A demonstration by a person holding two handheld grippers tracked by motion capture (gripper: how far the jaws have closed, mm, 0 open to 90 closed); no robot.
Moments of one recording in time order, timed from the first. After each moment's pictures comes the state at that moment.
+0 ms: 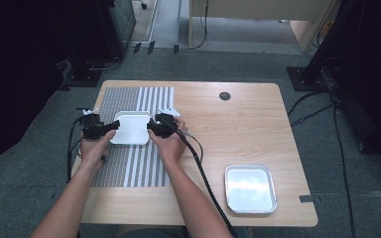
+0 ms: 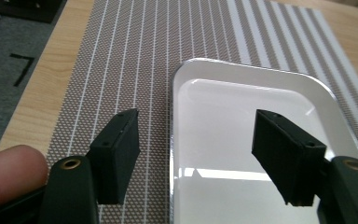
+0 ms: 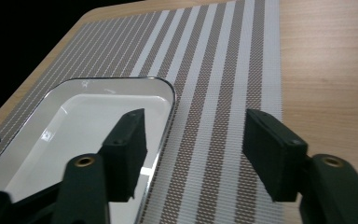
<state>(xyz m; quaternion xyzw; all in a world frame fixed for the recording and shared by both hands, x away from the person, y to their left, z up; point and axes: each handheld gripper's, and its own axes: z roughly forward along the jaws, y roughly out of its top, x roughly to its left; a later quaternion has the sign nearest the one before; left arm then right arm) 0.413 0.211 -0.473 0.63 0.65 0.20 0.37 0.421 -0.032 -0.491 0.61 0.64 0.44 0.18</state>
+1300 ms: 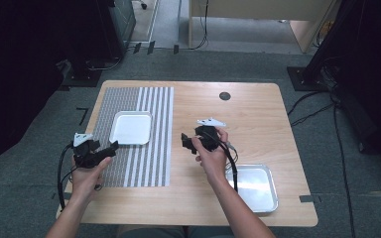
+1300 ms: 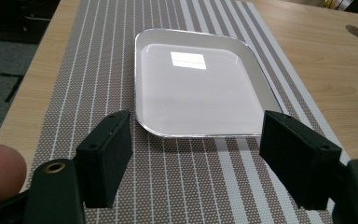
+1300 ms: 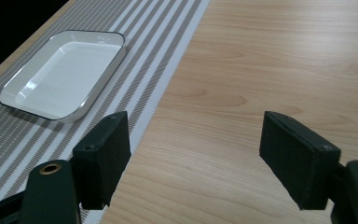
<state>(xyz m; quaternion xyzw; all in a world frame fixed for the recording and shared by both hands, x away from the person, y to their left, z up) 0.308 0.203 -0.454 0.65 0.61 0.23 0.40 0.343 -0.159 -0.452 0.57 0.69 0.42 0.16</state>
